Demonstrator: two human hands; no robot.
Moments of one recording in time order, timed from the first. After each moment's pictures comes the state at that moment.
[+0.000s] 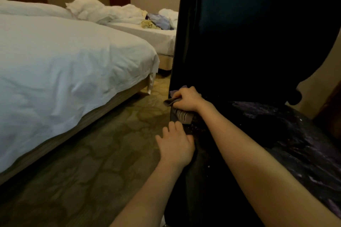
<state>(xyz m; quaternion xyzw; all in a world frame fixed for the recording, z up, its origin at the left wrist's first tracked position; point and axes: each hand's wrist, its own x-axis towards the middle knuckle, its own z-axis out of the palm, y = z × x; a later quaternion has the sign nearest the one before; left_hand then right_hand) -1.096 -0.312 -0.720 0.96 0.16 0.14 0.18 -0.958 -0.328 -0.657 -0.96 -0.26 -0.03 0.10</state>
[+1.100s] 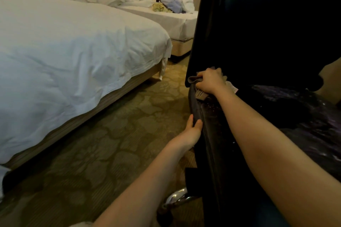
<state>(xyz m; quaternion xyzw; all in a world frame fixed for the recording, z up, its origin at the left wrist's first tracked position) -1.127 -0.282 -0.729 0.73 0.19 -0.16 0.63 -0.971 -0.320 -0.668 -0.98 -0.15 -0.11 0.03</state>
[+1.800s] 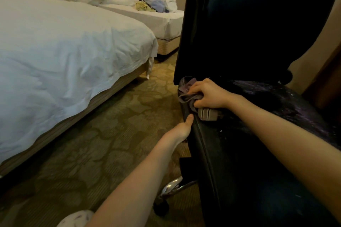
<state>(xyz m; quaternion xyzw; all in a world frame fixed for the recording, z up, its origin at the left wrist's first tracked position) -1.123 -0.280 -0.741 0.77 0.18 -0.20 0.57 -1.041 -0.379 -0.653 -0.92 -0.40 -0.05 0.01</state>
